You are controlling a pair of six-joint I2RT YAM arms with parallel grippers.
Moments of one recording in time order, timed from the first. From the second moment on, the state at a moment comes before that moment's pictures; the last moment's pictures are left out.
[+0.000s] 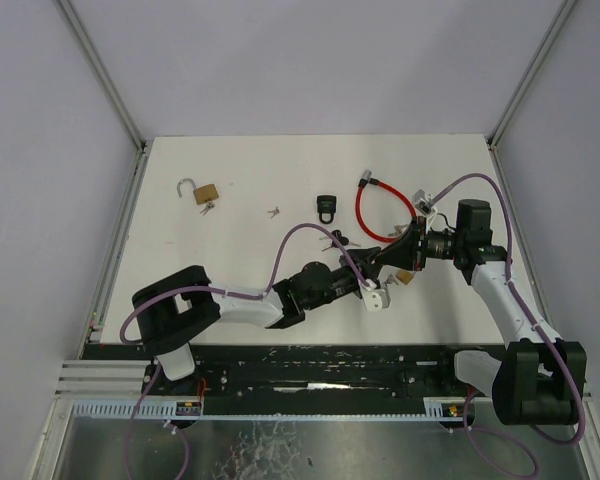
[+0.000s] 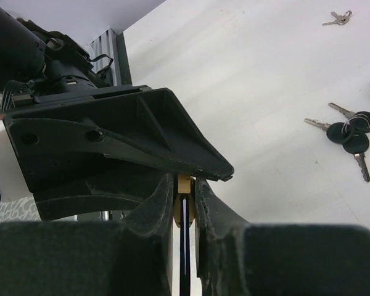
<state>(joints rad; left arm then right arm) -1.13 1.73 0.79 0.95 -0.02 0.81 0.01 1.13 0.71 -0.27 -1.33 -0.21</state>
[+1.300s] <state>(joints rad) -0.49 1.76 1.09 0.51 0.05 -0.61 -0.15 0.89 0.77 -0.33 -1.16 -0.25</state>
